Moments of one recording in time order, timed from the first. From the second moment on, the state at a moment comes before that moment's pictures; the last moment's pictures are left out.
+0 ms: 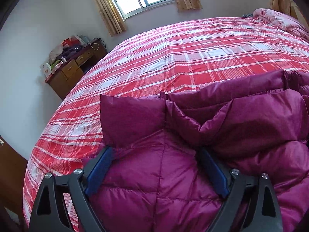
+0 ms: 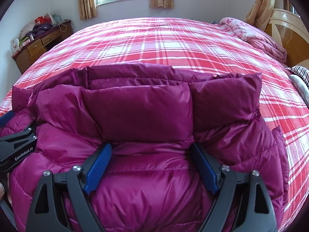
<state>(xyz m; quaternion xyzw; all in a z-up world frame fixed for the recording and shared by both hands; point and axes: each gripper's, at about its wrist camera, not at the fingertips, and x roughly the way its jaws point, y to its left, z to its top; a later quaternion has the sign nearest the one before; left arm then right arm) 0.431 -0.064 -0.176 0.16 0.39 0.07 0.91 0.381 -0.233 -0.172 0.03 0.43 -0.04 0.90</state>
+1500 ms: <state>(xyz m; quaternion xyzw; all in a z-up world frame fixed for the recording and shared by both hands) 0.369 -0.051 -0.163 0.12 0.36 0.06 0.92 0.337 -0.181 -0.166 -0.02 0.40 -0.04 0.91</state>
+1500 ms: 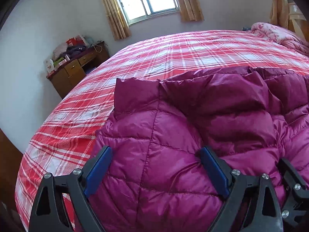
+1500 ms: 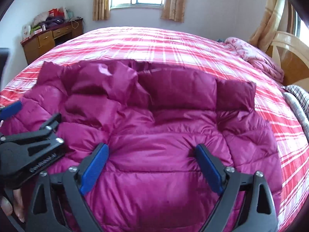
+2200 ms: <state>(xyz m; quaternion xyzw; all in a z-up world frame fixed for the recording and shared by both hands) 0.296 0.024 -0.141 0.07 0.32 0.07 0.94 0.256 -0.174 -0.161 -0.04 0.38 -0.03 0.93</state>
